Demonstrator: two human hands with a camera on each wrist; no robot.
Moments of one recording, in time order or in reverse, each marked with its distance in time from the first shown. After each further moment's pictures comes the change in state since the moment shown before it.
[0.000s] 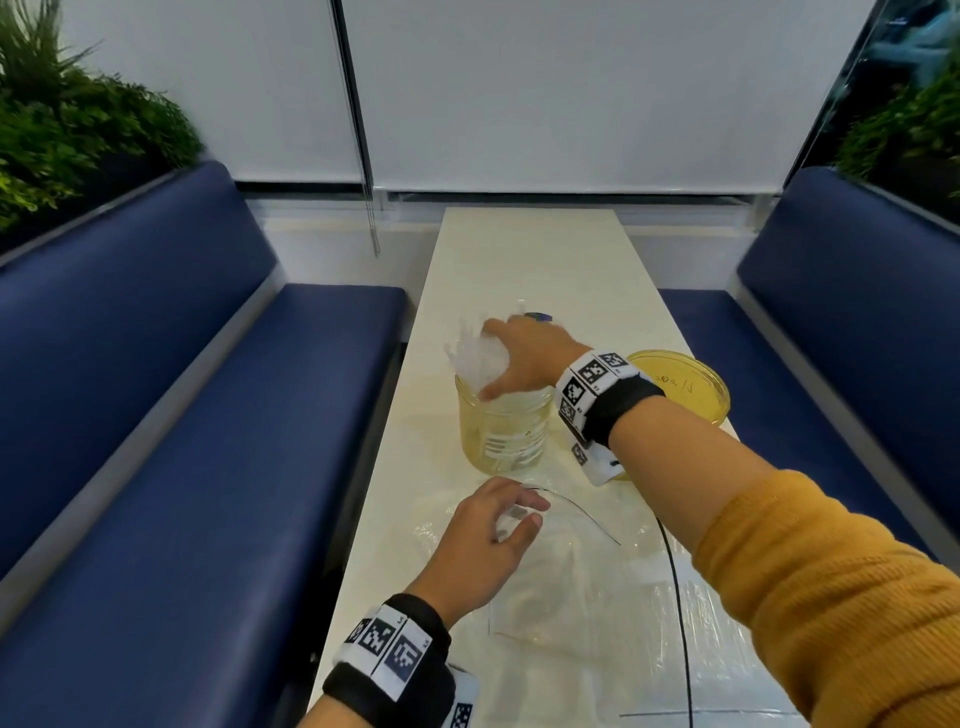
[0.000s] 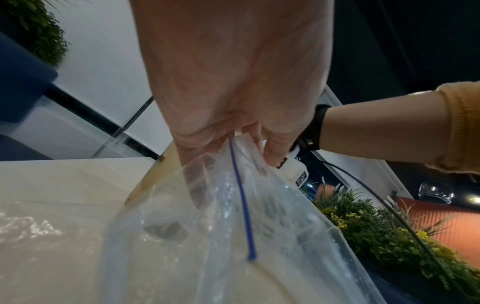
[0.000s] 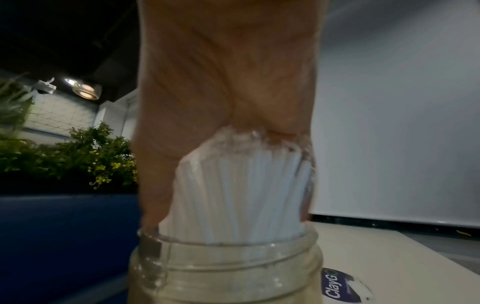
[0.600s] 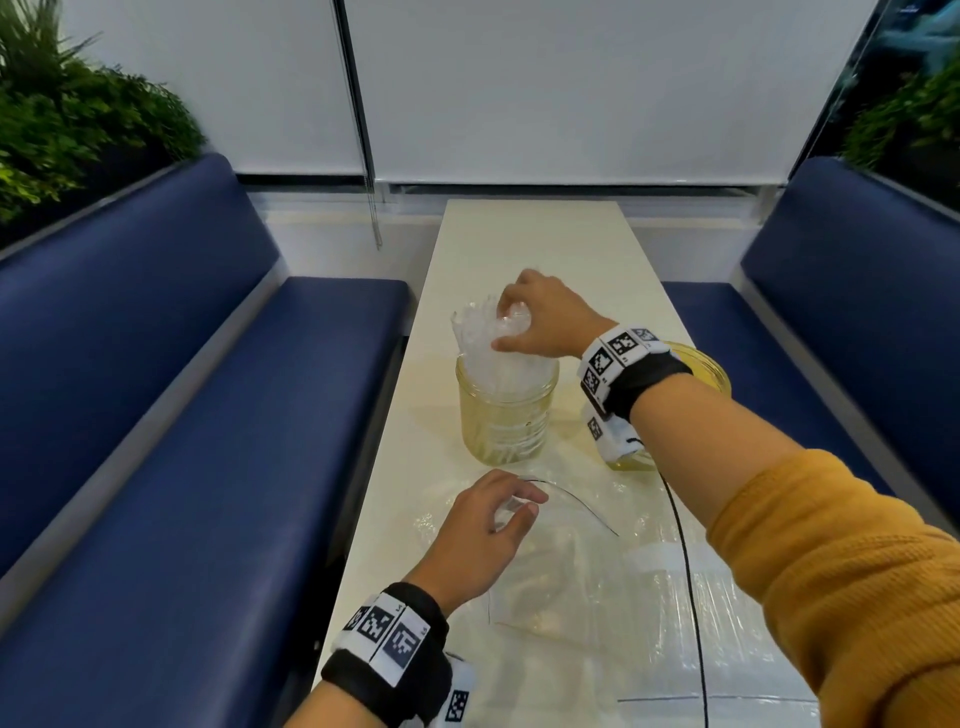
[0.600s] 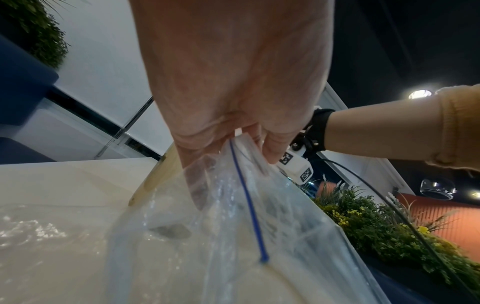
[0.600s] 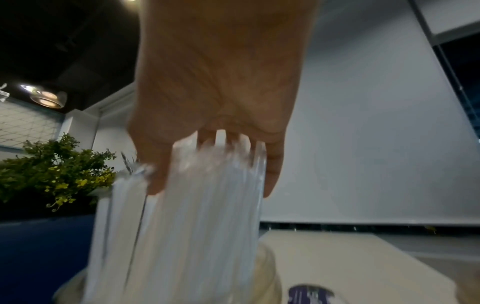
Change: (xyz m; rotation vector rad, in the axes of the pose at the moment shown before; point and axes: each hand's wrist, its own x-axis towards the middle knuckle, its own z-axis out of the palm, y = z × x) left_hand -0.001 -0.003 -0.001 0.035 0.009 0.023; right_hand 0.000 0.024 -0.017 0.140 0.216 -0.099
